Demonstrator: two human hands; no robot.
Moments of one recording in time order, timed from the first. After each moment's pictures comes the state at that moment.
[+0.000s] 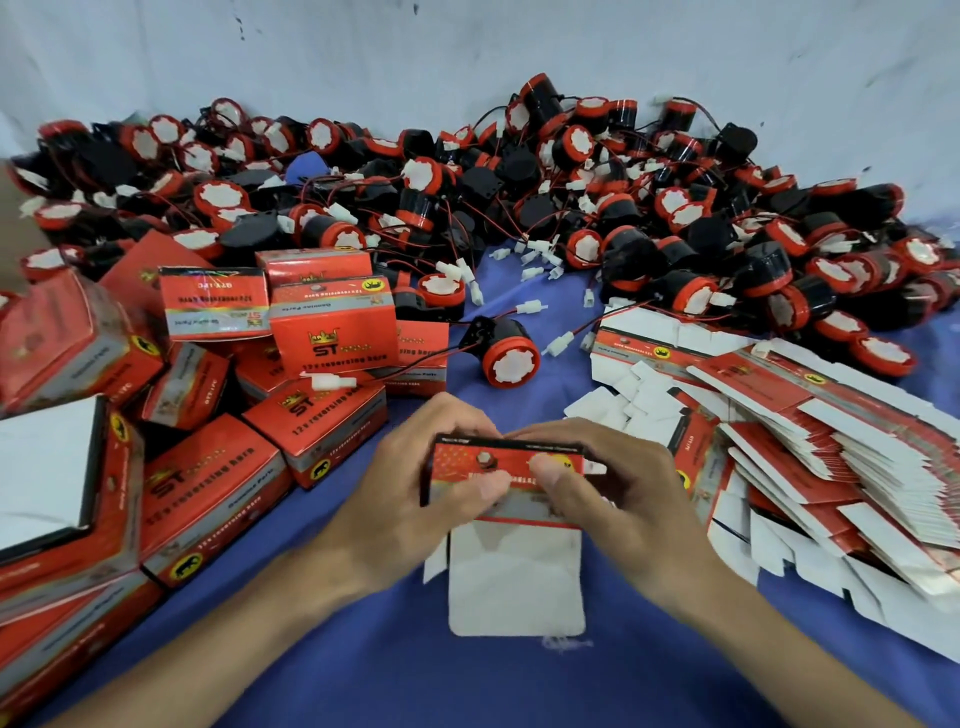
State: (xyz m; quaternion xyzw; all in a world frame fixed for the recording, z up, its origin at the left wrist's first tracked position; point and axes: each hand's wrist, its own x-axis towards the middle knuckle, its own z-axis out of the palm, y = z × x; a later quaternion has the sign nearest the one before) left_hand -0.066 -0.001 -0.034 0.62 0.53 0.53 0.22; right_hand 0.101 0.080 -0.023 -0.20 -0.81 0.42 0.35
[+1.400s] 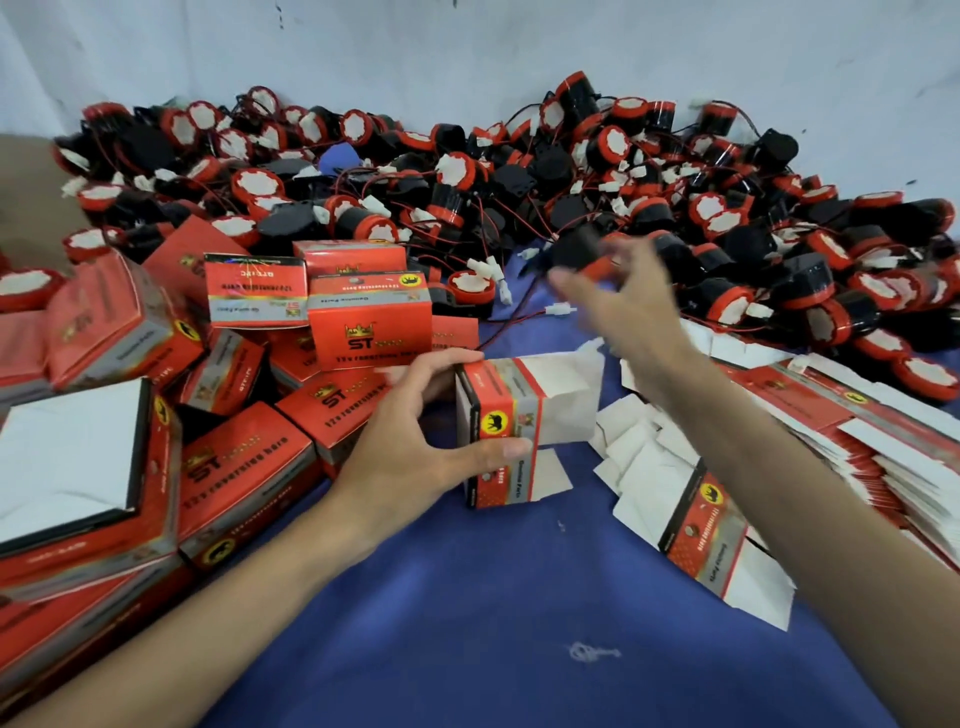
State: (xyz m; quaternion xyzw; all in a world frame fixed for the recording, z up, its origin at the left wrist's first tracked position) left_hand -0.082 0.007 -0.029 0.45 0.60 0.60 0.28; right_hand 0.022 0.183 0.024 -0.38 -0.72 0.44 0.38
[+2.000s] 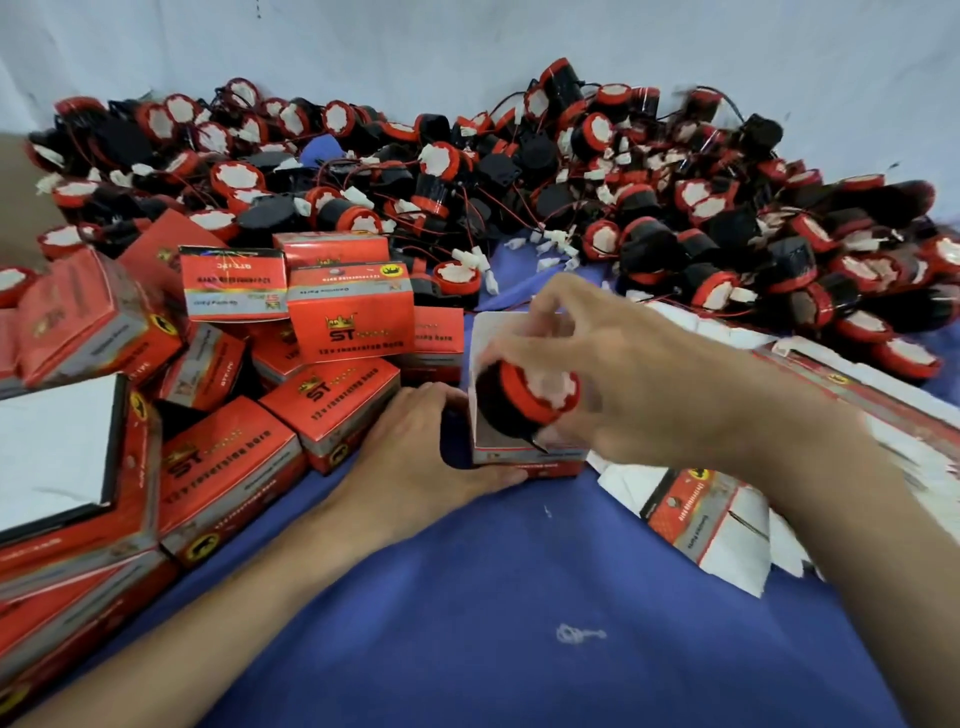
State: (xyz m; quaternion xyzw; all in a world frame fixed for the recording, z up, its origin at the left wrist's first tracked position) left_hand -0.077 0.014 -0.040 0.56 0.71 0.41 0.11; right_hand 0.074 0.118 0.060 -0.12 -0.99 0.02 0.07
